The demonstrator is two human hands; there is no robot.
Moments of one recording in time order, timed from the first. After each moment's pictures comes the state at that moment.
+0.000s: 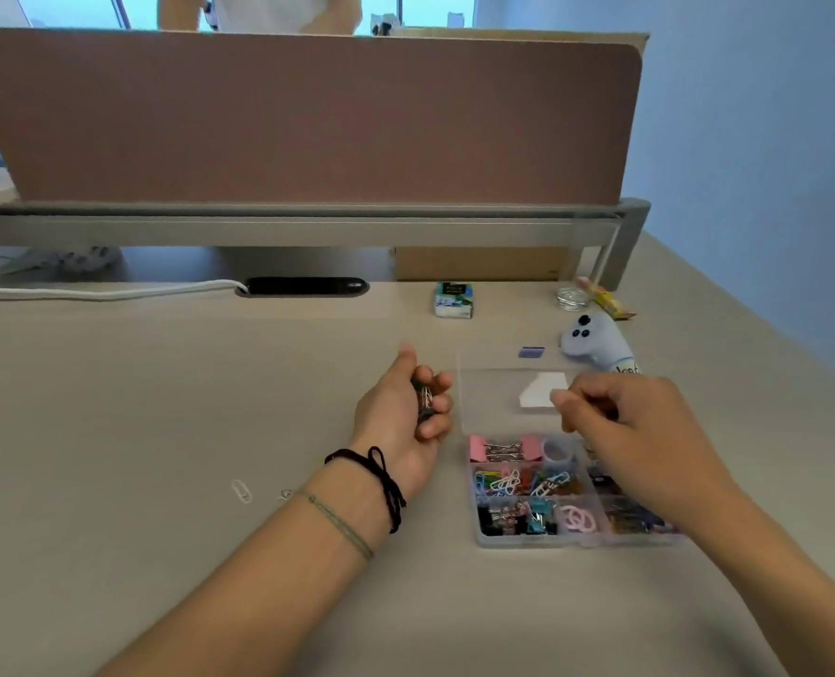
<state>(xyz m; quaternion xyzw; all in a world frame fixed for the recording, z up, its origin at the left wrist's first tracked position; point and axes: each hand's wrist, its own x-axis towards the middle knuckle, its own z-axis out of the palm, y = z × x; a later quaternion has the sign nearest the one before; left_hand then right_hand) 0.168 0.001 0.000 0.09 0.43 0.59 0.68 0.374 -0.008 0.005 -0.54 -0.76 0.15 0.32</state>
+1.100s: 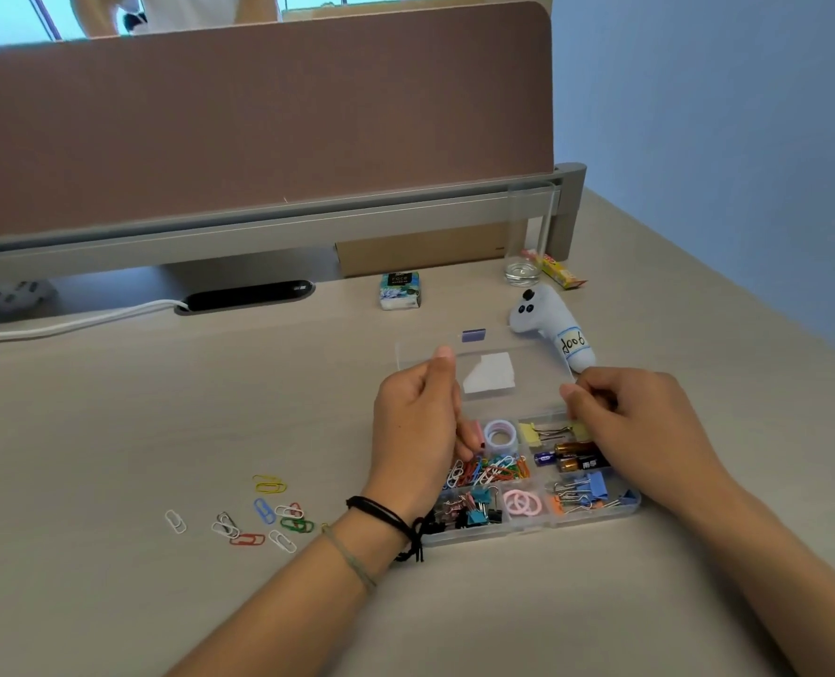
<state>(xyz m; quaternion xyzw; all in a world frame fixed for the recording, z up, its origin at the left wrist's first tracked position) 0.237 -0.010 -0.019 0.49 0.53 0.54 0.44 0.438 0.009 -0.040 -0.63 -0.70 0.11 0.33</state>
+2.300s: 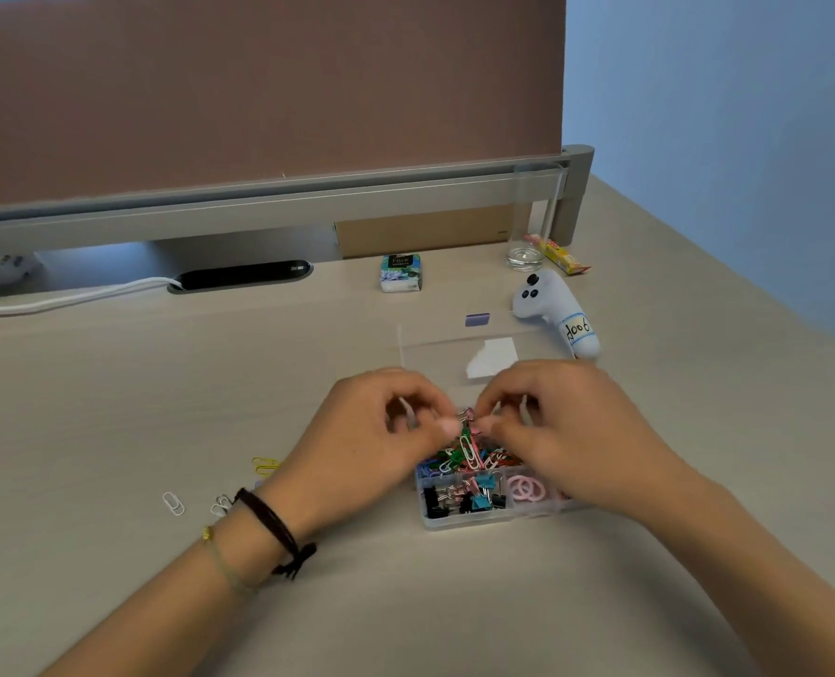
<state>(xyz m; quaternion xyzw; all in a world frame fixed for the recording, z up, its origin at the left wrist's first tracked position) 0.169 -0.020 -0.017 0.73 0.51 0.34 0.31 0.381 -0.013 -0.007 -0.52 -0.80 0.16 0.25</state>
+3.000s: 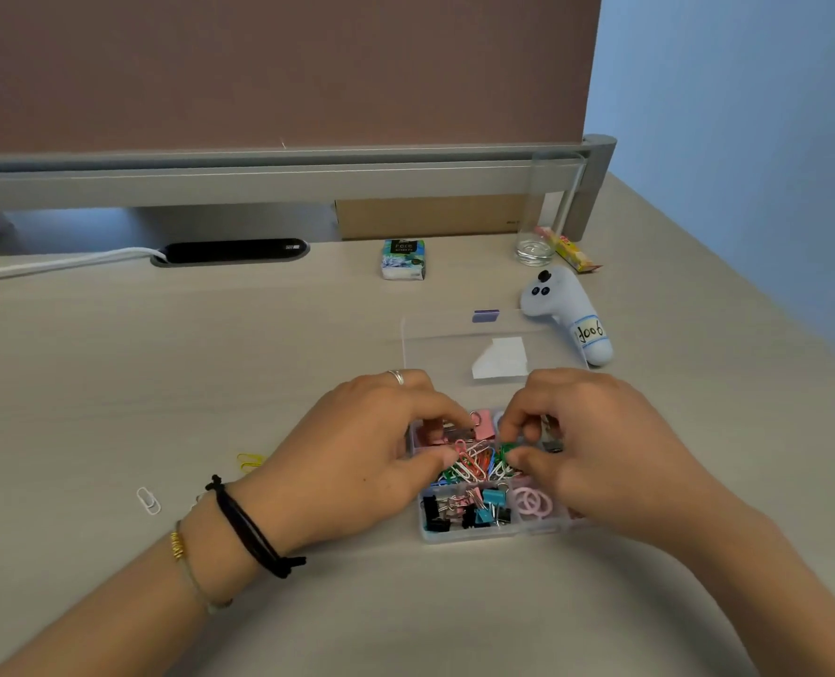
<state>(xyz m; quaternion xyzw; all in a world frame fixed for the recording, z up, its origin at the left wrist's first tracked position) 0.160 -0.017 -0.012 0.84 0.48 0.19 0.18 0.387 -0.014 -0.001 -0.53 -0.82 0.12 0.16</state>
